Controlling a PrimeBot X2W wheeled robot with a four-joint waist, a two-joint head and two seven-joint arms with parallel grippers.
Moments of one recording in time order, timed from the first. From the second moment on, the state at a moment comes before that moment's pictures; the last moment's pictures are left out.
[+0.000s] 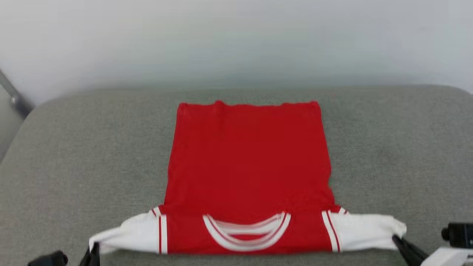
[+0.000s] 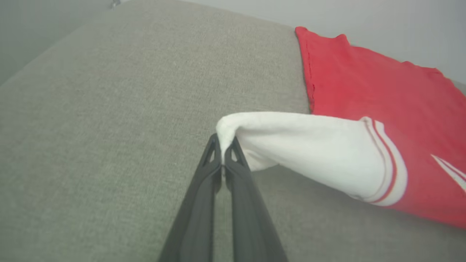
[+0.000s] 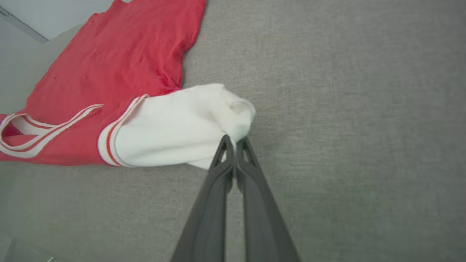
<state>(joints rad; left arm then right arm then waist) 0.13 0.55 -0.33 0.08 -0.86 0.33 -0.16 0.06 -0.39 0.10 0.21 0.67 0.13 0.24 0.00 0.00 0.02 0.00</state>
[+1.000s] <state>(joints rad) 0.09 0.50 -0.42 -0.05 -0.80 0.35 -0.18 -0.49 -0.29 -0.20 0.35 0.42 0.13 0.55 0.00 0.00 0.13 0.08</state>
